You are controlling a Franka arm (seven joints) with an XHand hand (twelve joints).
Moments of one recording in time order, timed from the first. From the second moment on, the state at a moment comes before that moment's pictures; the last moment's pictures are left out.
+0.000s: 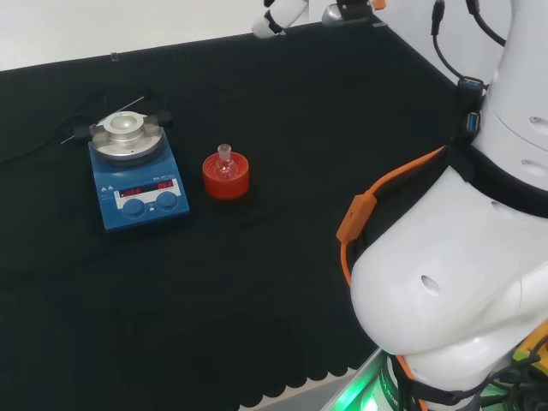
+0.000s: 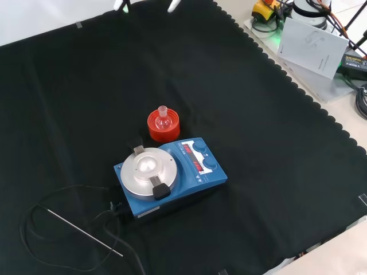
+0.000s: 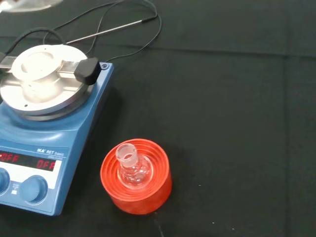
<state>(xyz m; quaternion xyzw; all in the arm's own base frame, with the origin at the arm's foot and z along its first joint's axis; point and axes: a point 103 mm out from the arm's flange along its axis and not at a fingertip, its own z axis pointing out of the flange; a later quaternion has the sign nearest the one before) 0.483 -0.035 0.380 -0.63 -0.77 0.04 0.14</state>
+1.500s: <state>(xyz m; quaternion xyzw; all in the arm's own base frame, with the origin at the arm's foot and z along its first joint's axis) 0.490 0.000 0.312 -0.61 -0.77 0.02 0.20</state>
